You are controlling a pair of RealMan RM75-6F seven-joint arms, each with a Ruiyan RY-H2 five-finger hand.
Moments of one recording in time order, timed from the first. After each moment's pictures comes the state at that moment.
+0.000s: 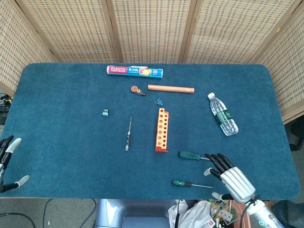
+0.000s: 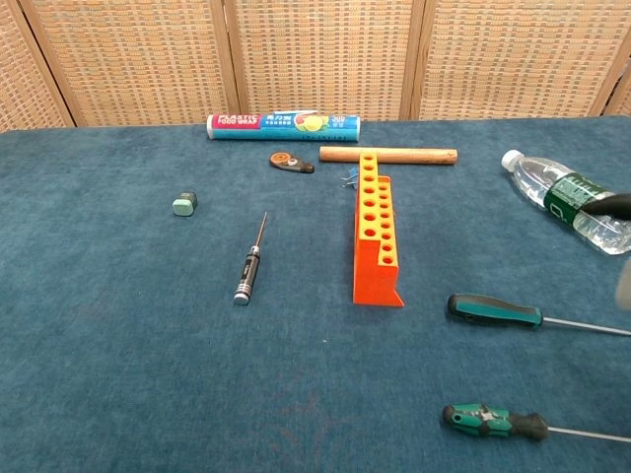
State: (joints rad) left arm -0.01 -0.99 0.02 -1.72 1.63 1.58 -0.03; right arm 0.24 -1.12 -0.08 -1.74 -1.86 1.26 0.06
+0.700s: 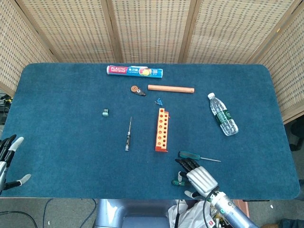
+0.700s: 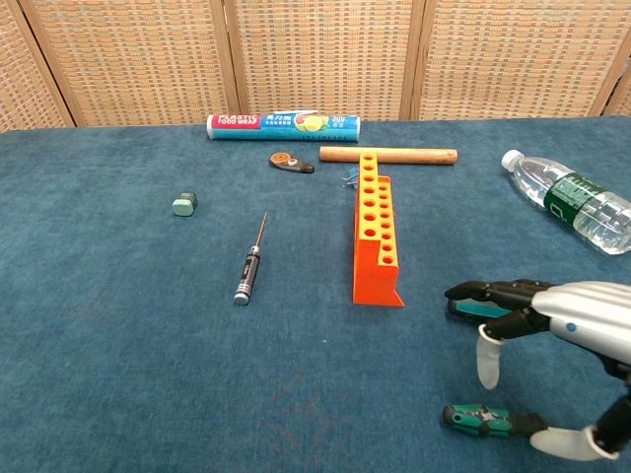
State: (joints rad) left arm -0.02 -1.00 0.02 -1.72 1.60 1.55 0.00; right arm 0.36 -1.37 -0.01 -1.80 -1.56 0.95 -0.26
